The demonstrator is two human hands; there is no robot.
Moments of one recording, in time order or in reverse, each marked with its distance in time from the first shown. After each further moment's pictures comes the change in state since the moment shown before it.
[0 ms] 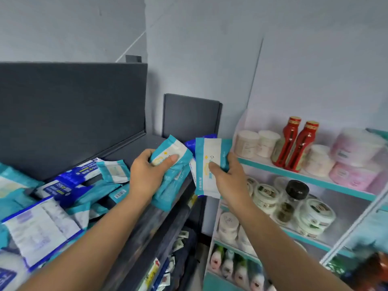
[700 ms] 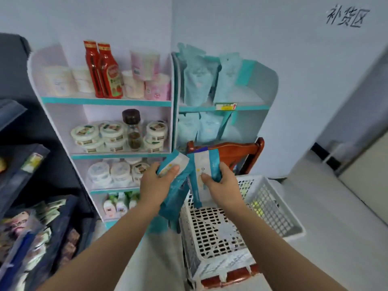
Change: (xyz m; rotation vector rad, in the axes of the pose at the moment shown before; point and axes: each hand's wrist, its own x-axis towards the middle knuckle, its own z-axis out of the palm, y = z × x) left_hand -0.369 0.013 0.293 -0.073 -0.678 -0.168; right_hand -0.270 0.087 -0.384 -0.261 0.427 0.350
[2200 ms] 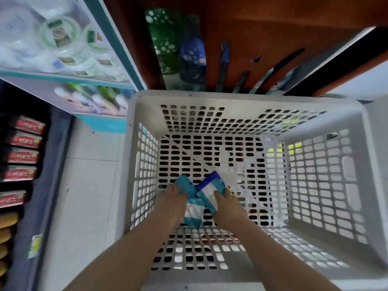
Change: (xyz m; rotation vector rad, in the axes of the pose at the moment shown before) left_hand 0.036 -0.390 0.269 1.459 -1.005 -0.369; right_hand 0.123 0.502 -0.017 -1.039 -1.015 0.447
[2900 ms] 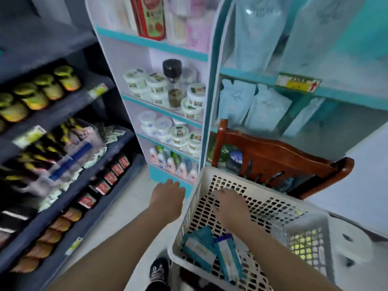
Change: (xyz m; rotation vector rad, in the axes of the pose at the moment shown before) left_hand -0.272 -0.064 -0.130 -0.052 0.644 -0.372; right_hand -0.199 -0.116 -0.174 -0.366 0.539 -0.597
